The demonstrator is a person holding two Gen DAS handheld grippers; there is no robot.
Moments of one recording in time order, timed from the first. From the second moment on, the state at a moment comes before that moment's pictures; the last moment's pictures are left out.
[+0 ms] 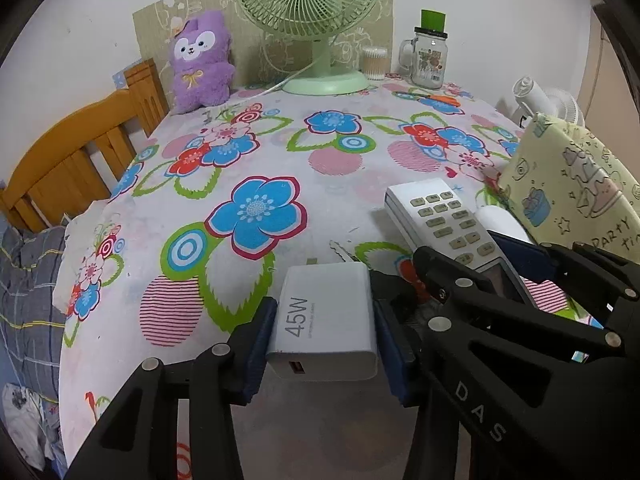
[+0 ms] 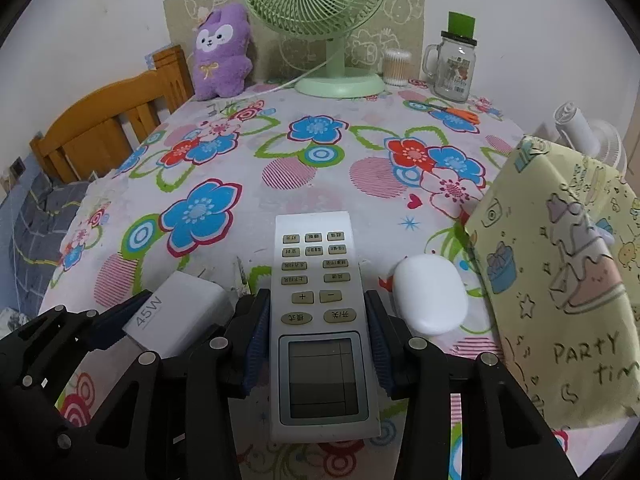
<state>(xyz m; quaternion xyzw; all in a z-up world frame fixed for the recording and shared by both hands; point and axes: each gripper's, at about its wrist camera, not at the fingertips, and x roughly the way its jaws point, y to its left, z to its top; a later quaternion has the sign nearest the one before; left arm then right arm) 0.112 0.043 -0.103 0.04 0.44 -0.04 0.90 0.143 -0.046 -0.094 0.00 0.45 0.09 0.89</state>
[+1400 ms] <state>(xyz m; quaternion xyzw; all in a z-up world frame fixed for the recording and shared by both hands) 0.049 0.011 -0.031 0.05 0.37 -0.05 0.93 0.075 -0.081 -0.016 0.00 0.38 0.08 0.92</state>
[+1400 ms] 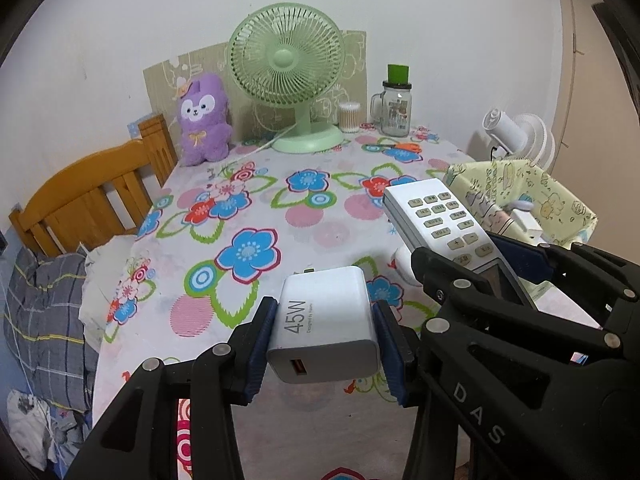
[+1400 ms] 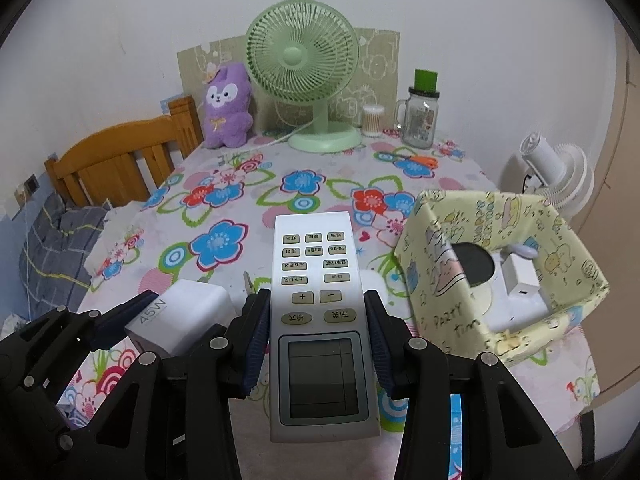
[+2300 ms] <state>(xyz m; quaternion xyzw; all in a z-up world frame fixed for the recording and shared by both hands) 0.051 -0.021 0.005 0.05 0.35 -0.06 0.93 0.075 -0.113 0.023 0.00 0.36 0.08 0.93</state>
